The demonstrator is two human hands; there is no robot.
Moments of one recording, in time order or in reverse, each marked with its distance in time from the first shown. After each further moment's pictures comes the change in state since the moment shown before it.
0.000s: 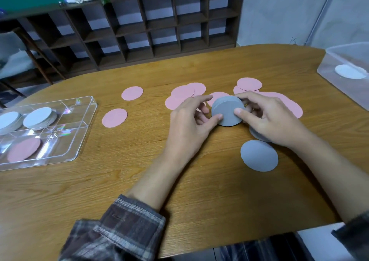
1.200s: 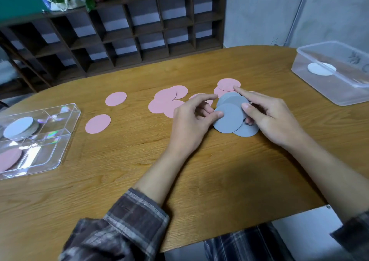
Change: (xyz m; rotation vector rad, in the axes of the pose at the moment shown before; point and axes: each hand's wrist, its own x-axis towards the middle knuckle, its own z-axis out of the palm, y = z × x) left_hand 0.011 0.013 0.044 -0.228 -0.101 -0.080; right_hand -0.028 0.020 -0.026 0.082 0.170 0.029
